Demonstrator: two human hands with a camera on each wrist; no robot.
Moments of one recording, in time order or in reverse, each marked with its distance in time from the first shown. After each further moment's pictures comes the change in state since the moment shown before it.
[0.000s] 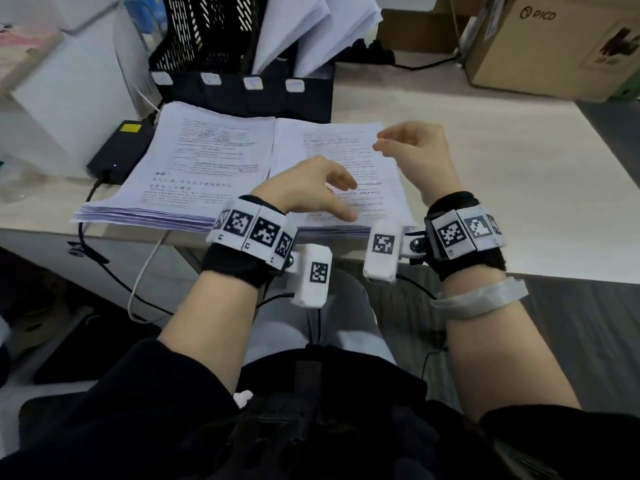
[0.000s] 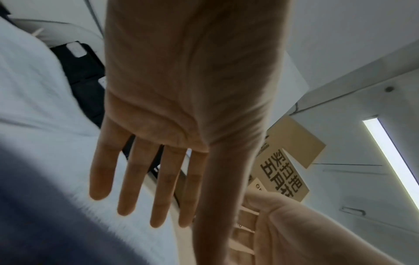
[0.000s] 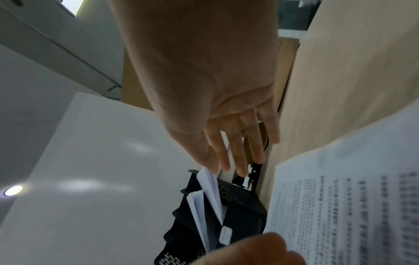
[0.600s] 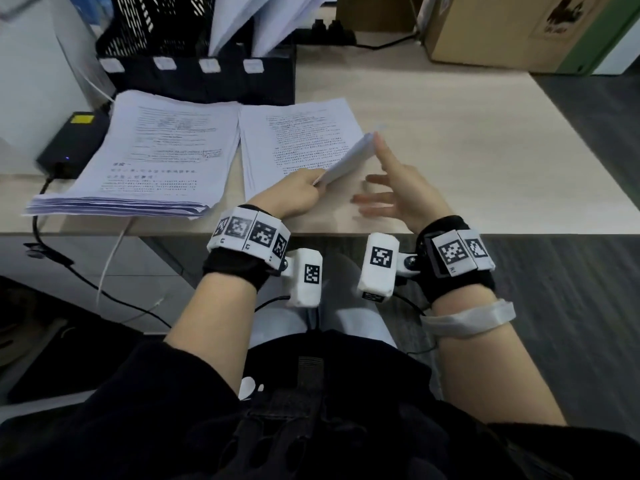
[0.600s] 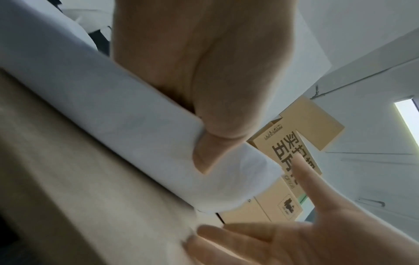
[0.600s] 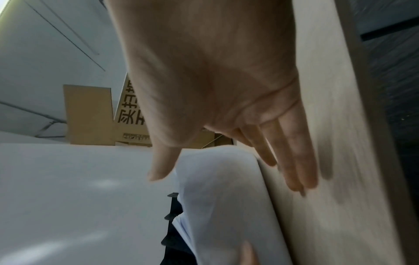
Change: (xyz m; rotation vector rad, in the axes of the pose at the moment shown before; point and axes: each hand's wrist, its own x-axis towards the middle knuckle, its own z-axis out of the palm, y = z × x) left_hand 0.014 -0.010 0.056 0.033 0.056 -0.026; right_hand -0.063 0.039 -0.026 0.268 -0.161 0.437
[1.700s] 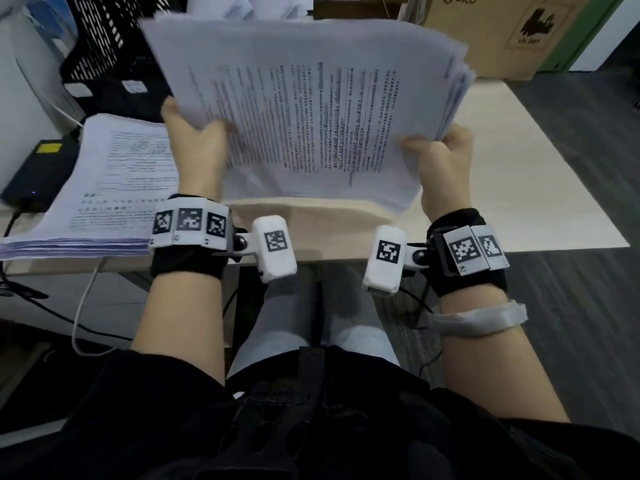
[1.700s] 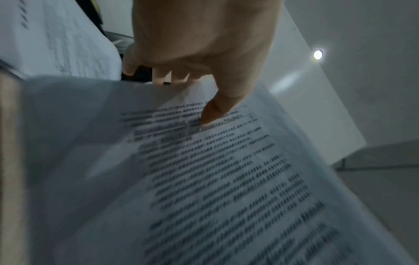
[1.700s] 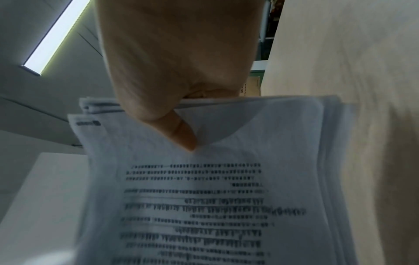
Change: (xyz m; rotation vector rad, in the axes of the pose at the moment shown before) left_hand 0.026 -0.004 -0.074 -0.832 0.903 -0.051; right_hand 0.015 -0.043 -0.038 0.156 0.361 -0.571
